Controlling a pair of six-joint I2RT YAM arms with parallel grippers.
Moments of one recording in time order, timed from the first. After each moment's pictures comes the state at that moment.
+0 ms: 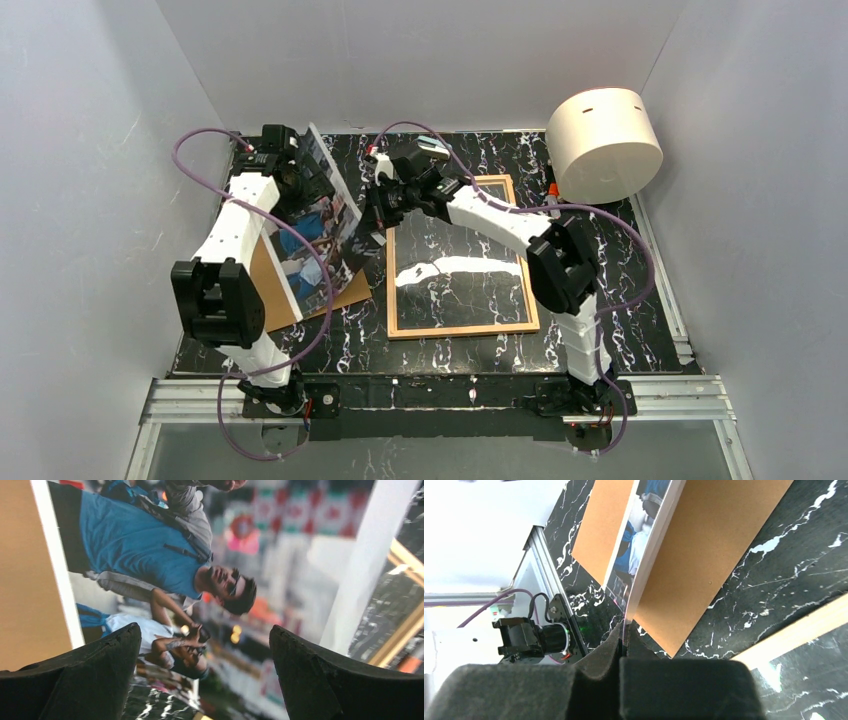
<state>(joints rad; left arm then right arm) -0.06 1.61 1.48 -0.94 -0.10 -0.62 0.82 2.13 1.81 -0.30 -0.62 0.51</state>
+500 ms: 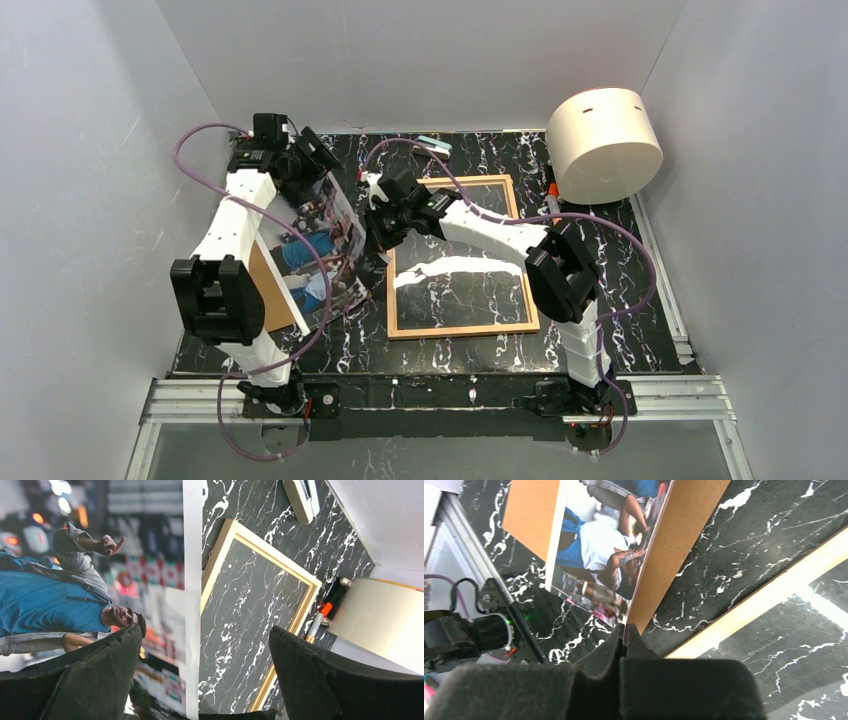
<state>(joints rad) -0.03 1.63 1.50 -0.70 0.16 -0.76 0.90 2.05 1.71 -0.41 -0.39 0.36</state>
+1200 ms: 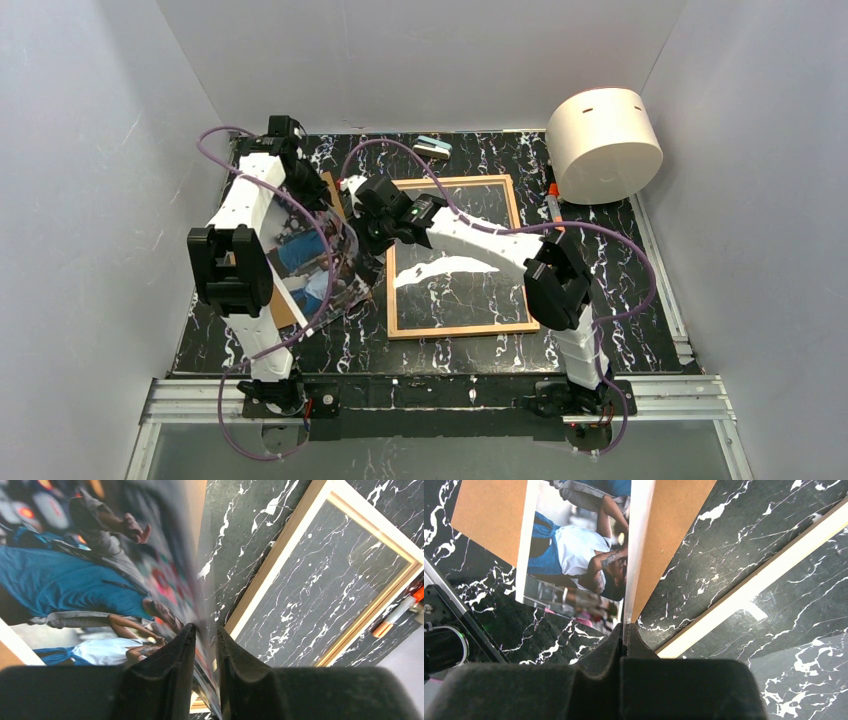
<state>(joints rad) -0.03 1.84 1.63 -0.98 0.16 -0.63 1.02 2.06 1.80 -0.52 -0.11 0.25</state>
